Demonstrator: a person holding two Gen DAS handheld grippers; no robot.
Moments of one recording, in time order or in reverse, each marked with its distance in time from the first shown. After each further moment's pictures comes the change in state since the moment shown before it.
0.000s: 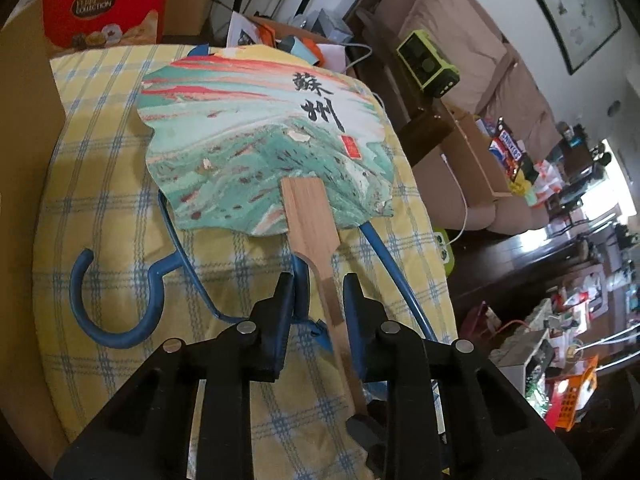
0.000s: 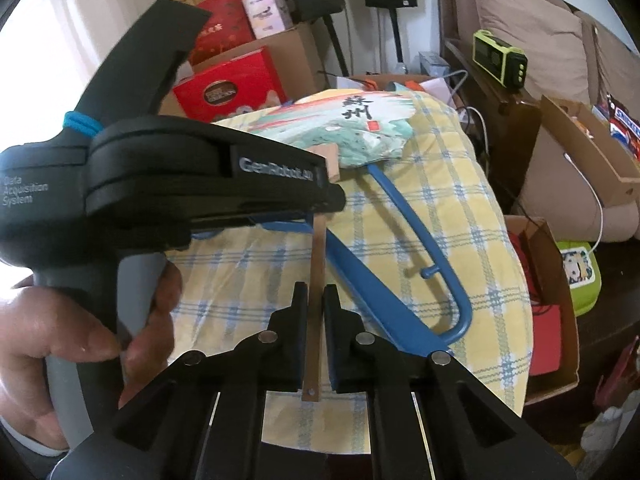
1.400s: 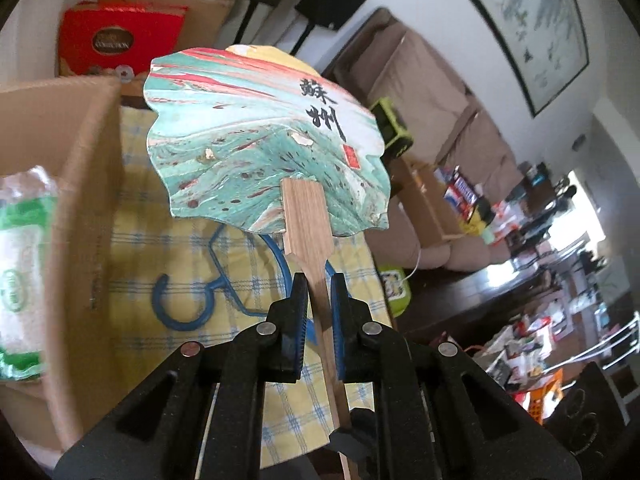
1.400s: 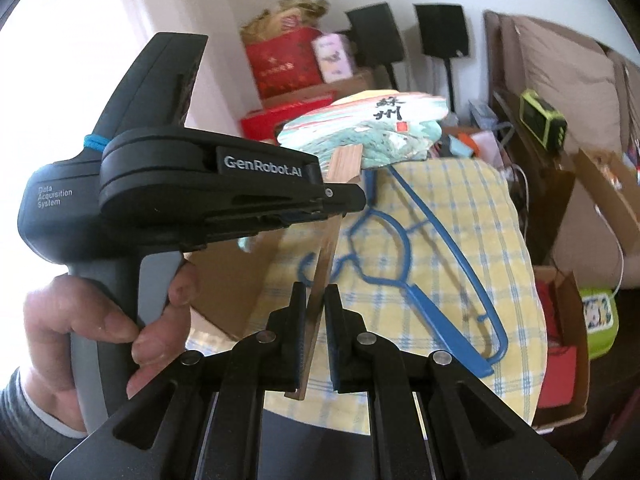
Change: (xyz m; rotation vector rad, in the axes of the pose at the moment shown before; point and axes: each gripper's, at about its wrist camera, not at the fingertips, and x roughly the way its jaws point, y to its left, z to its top) left arm -0.117 0.017 0.001 -0.020 -0.181 -0.132; right arm -0.069 0.067 0.023 -0.124 -0.134 0.144
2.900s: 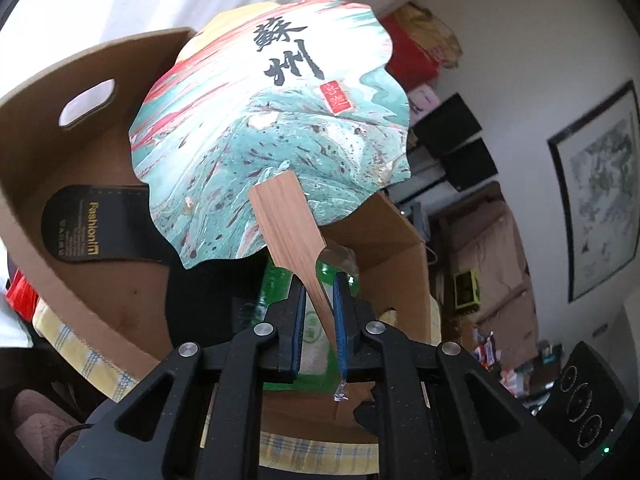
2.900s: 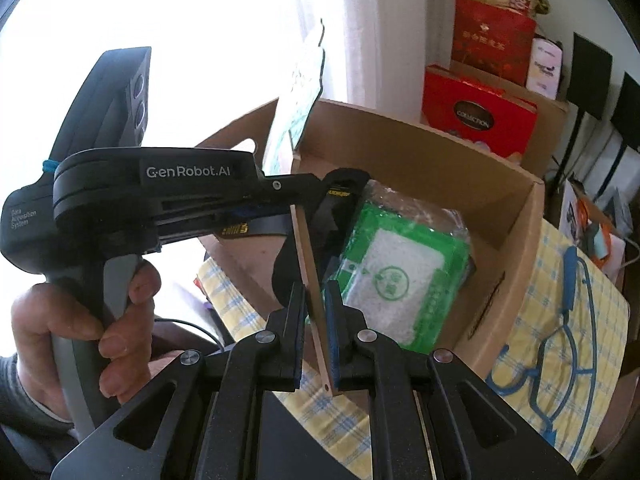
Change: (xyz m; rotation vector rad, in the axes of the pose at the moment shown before) left arm -0.139 0.216 -0.035 -0.511 -0.370 0.138; right arm 0.121 0.188 0.039 -0.471 0.267 0.256
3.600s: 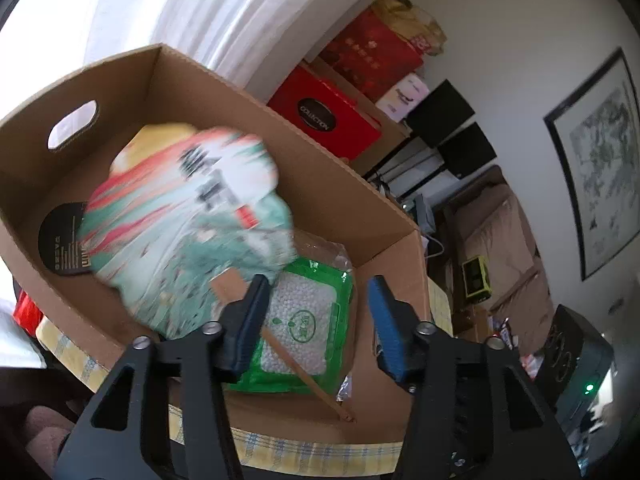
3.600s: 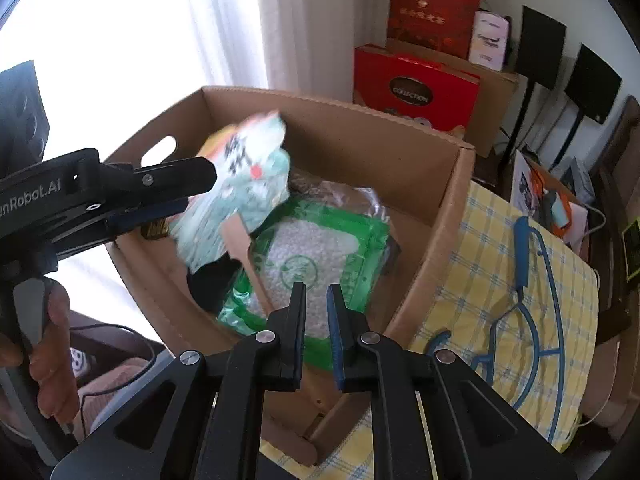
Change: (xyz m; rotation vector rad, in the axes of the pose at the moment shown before) left arm -0.002 -0.022 -0.006 0.112 -0.006 0.027; right arm -0.001 -0.056 -0.009 0.128 0.026 -0.163
